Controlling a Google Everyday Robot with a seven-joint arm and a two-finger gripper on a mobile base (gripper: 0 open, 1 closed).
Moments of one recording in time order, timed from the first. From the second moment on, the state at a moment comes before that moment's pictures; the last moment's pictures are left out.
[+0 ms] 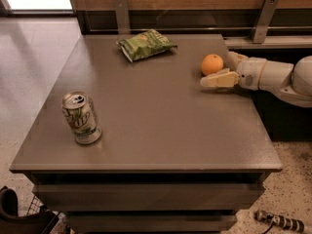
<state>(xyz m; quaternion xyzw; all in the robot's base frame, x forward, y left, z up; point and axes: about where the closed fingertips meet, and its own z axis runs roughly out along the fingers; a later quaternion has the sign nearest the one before) 0.699 -0.205 0.838 -0.33 0.70 0.27 0.57</state>
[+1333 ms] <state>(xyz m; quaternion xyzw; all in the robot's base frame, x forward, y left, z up) 0.702 -0.191 0.835 -0.33 0.70 0.28 0.57</state>
